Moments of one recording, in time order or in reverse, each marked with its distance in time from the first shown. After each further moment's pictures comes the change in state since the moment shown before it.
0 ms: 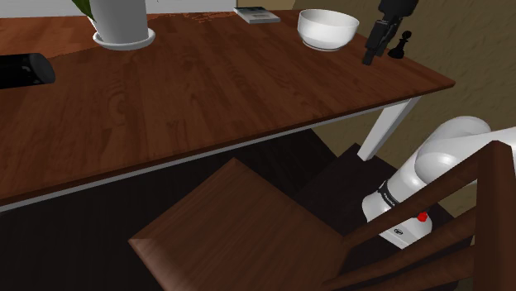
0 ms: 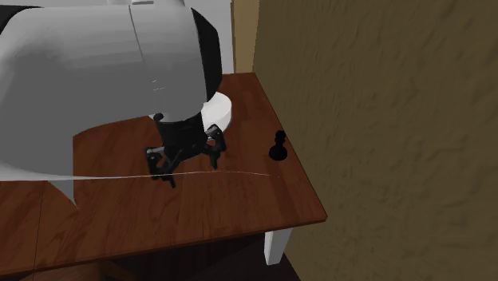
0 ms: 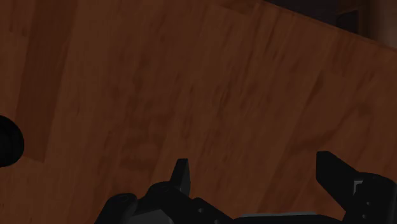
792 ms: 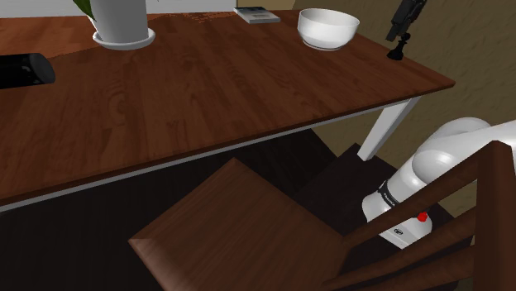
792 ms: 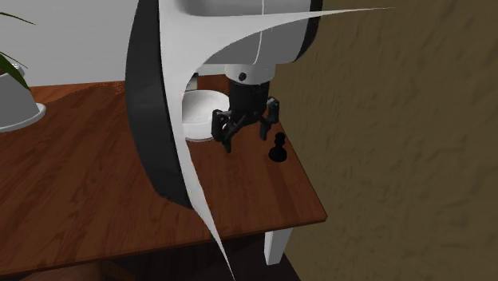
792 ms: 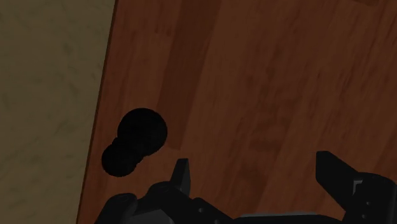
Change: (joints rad) arm -0.064 0.115 -0.234 0.176 -0.104 -0.014 -0.200
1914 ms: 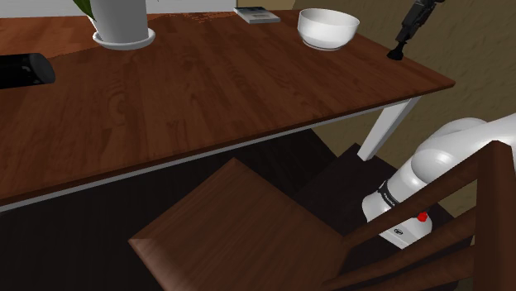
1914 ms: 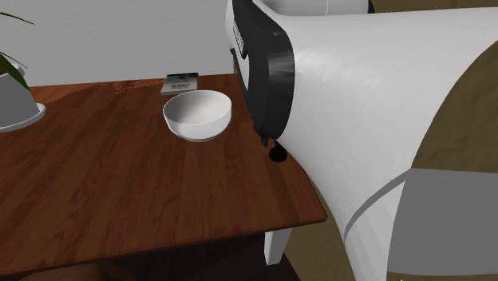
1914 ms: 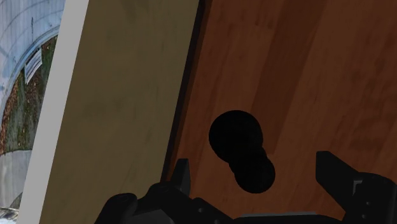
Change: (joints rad) arm -0.026 0.102 -0.186 0.054 -0.038 0.086 -0.151
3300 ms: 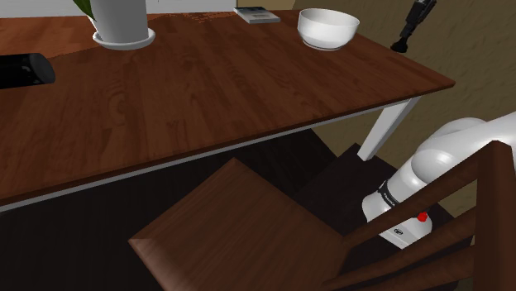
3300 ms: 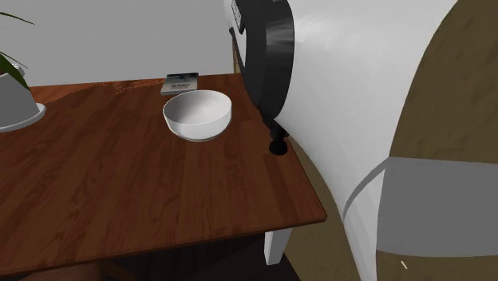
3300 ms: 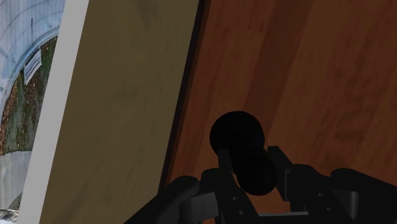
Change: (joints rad) arm 0.008 0.023 0.005 0.077 0.011 -0.060 -0.003
